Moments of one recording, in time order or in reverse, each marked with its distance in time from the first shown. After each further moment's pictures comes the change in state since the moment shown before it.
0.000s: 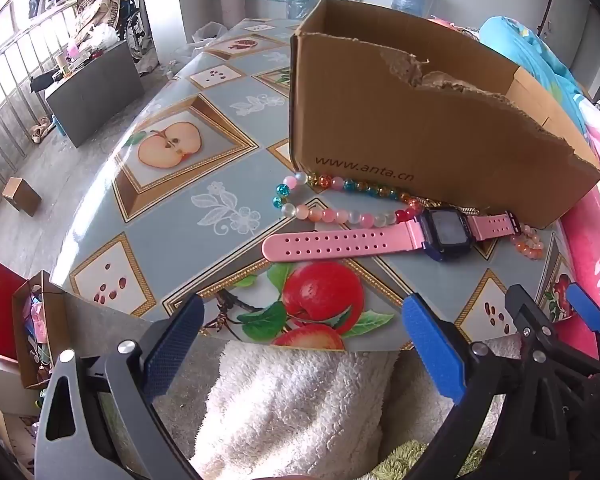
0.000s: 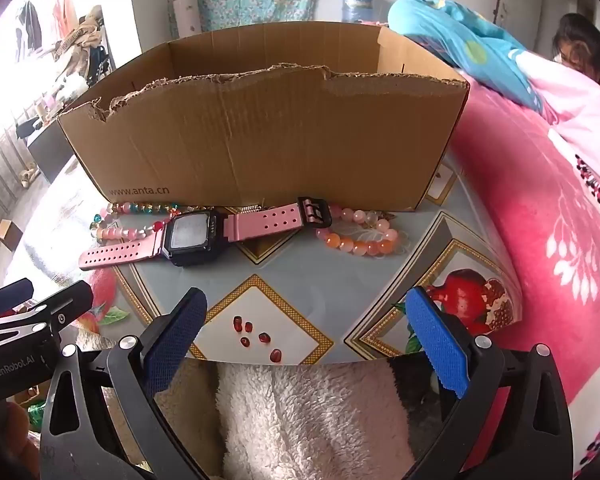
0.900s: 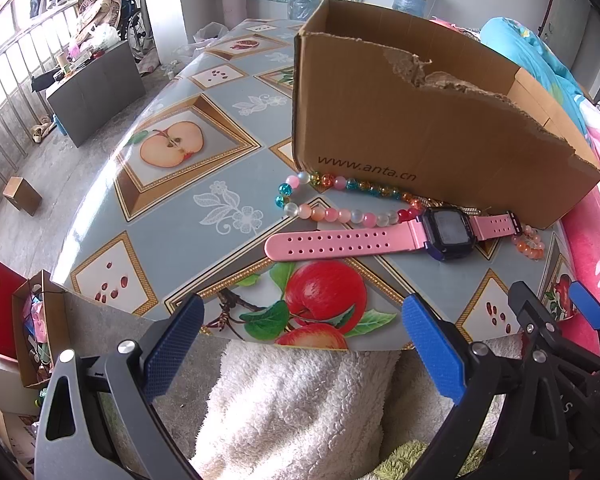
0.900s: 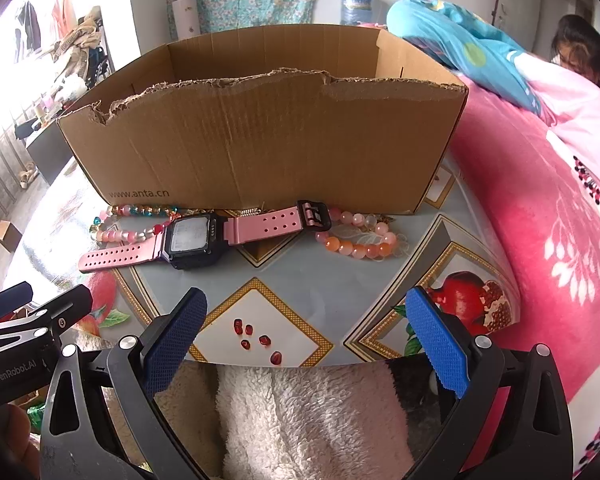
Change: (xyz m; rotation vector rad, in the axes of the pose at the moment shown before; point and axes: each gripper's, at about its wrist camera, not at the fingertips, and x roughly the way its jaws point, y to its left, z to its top) left arm 0.001 0.003 0.001 -0.001 -0.001 -0.003; right arm -0.002 0.001 0.003 0.005 -0.004 0.005
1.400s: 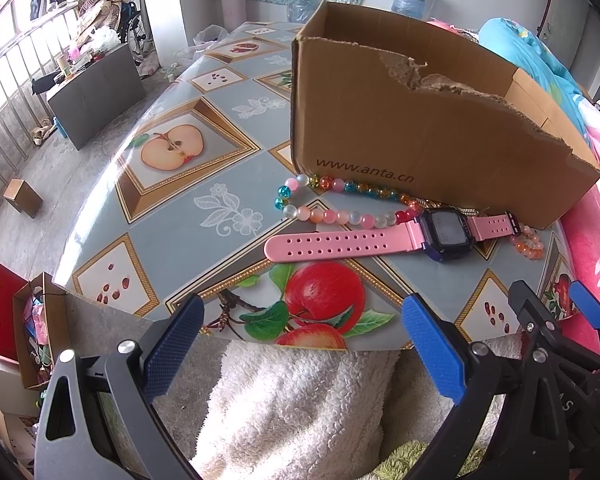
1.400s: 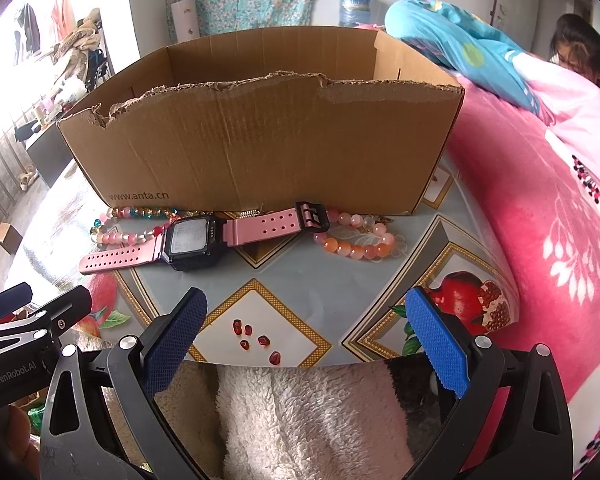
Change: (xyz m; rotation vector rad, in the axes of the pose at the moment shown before) left arm -0.005 -0.004 -0.001 0.004 -0.010 0.008; right arm -0.001 -0.002 0.000 0.004 -0.005 0.002
